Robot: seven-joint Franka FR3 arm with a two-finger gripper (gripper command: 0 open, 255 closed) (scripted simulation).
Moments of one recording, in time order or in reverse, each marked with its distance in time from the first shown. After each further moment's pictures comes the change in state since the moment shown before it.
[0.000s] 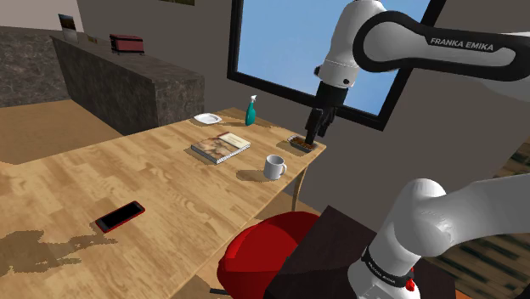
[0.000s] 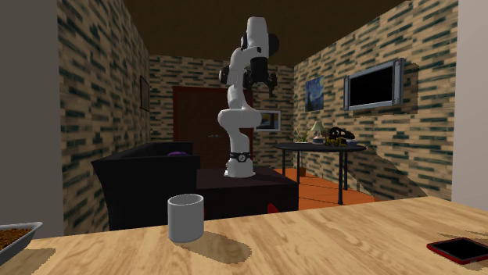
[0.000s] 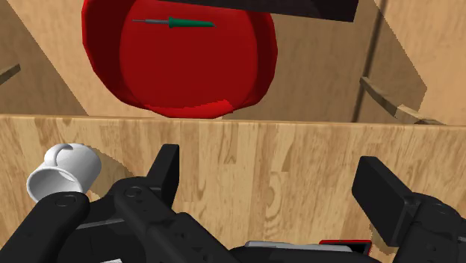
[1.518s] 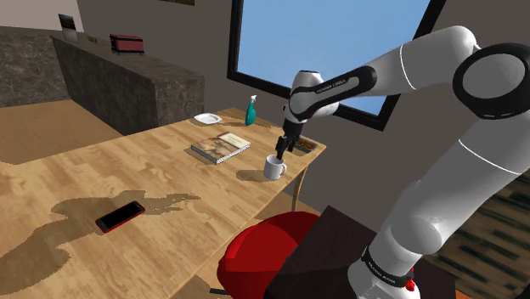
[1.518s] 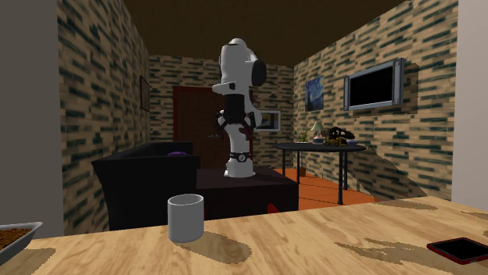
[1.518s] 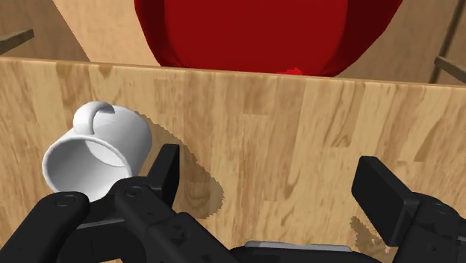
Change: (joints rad) arm -0.086 0.625 -0.188 0.028 -0.078 0.603 -0.277
